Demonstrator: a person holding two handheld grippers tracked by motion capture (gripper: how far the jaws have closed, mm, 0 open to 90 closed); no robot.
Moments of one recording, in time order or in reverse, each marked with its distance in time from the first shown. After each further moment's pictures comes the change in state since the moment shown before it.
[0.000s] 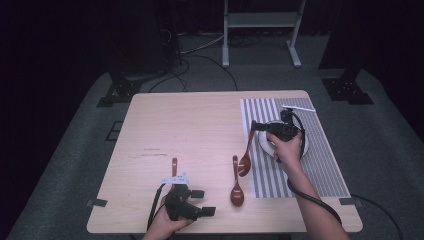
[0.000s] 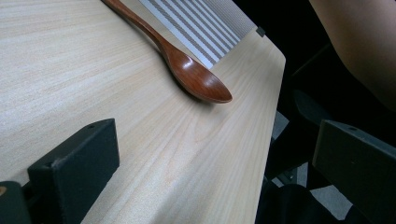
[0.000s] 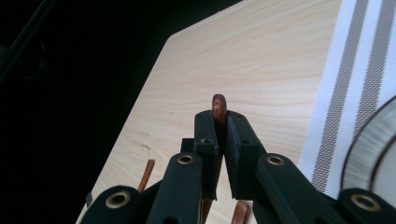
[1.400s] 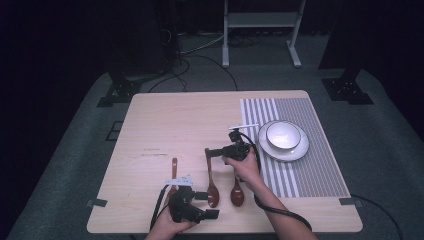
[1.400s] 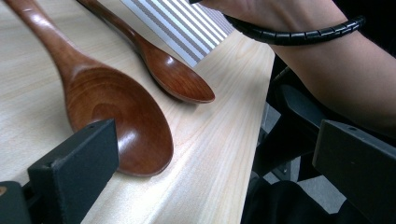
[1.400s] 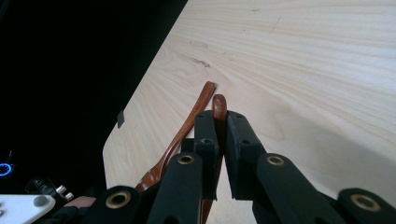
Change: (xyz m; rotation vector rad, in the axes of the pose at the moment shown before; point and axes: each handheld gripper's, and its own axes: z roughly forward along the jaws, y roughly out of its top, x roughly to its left) left arm -0.007 0.002 0.006 0.012 -0.028 0.022; right arm 0.051 -0.073 0.114 0.320 0.192 -0.125
